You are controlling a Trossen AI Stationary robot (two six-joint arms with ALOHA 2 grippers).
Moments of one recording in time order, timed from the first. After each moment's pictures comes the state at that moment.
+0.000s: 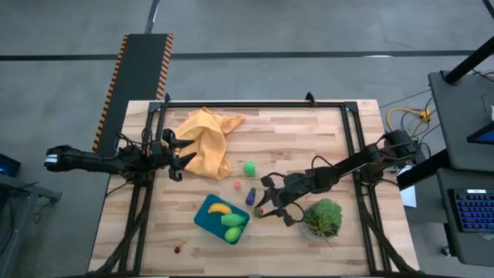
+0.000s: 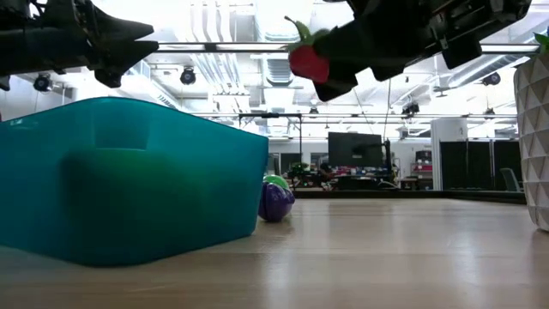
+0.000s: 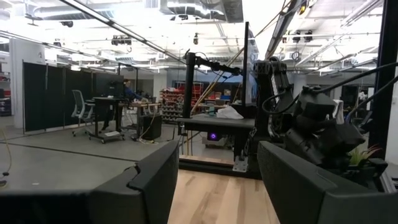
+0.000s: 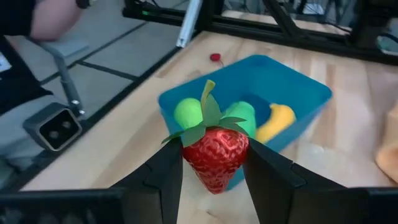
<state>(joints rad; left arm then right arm) -0.04 0.42 0.03 0.65 -0.30 0.04 0.27 1.66 0.77 0.51 -0.21 -0.06</state>
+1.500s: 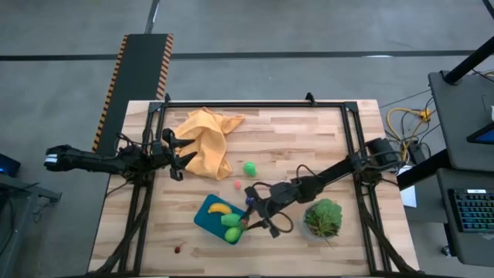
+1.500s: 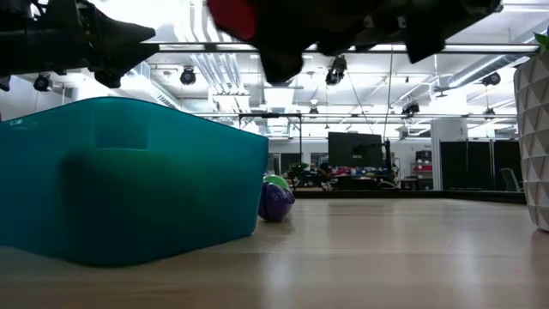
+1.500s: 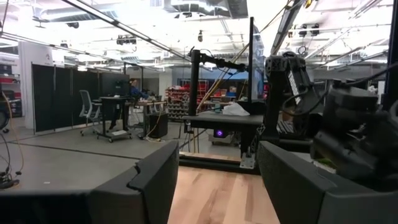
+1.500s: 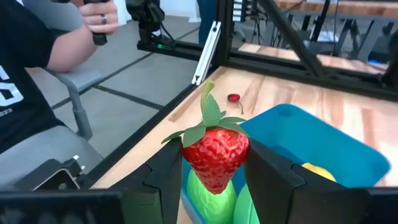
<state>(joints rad) -0.04 0.43 0.03 0.65 -0.32 0.07 0.31 1.87 0.99 0.62 -0.24 -0.03</state>
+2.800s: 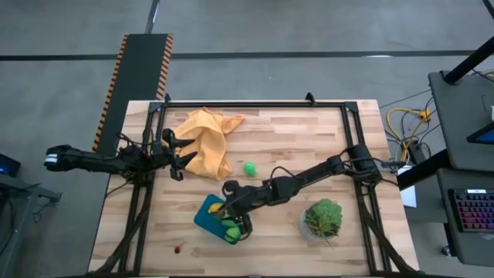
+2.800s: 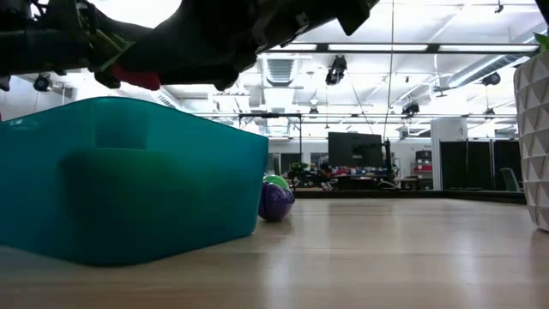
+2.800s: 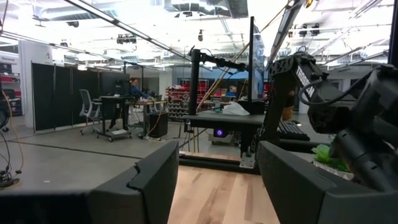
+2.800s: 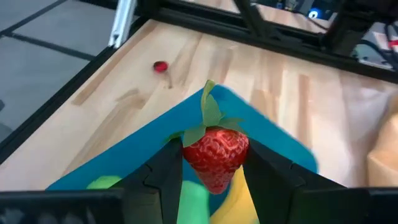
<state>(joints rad) -0.04 0.43 0.03 0.65 -0.32 0.06 0.27 2.09 1.47 0.11 -0.03 -0.10</state>
